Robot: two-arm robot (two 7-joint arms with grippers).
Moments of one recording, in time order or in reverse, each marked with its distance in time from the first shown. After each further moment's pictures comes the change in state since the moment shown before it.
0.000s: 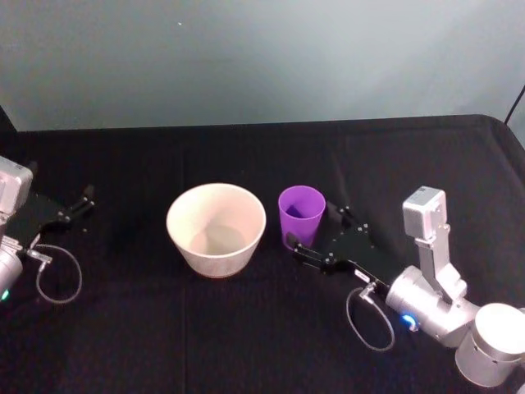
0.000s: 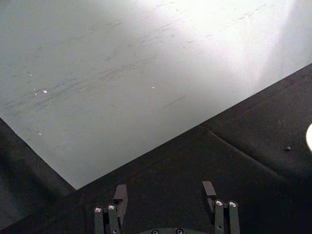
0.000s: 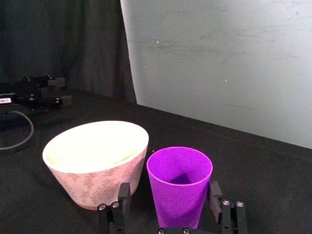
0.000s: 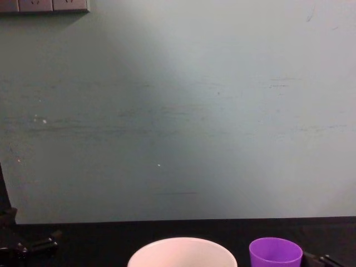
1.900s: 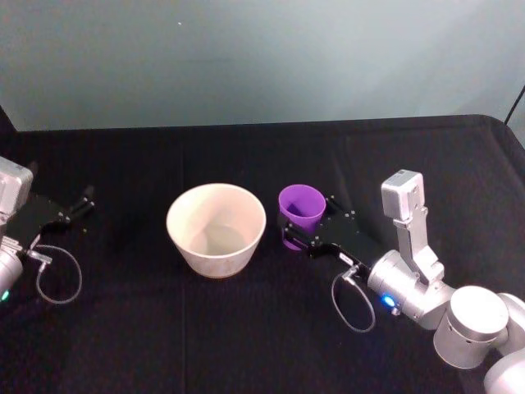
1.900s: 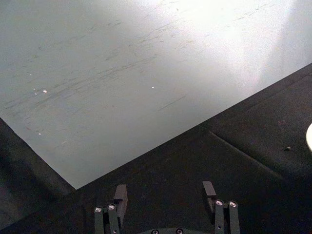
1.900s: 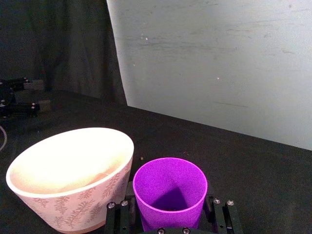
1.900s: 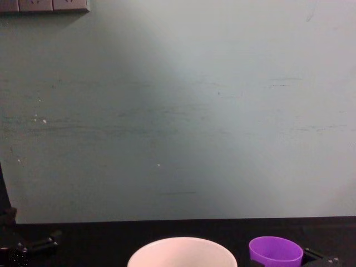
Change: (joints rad) left arm 0.000 0.000 0.000 0.000 0.000 0.000 0.000; right arm 0.065 -0.112 0.048 0.093 -0.076 0.042 0.002
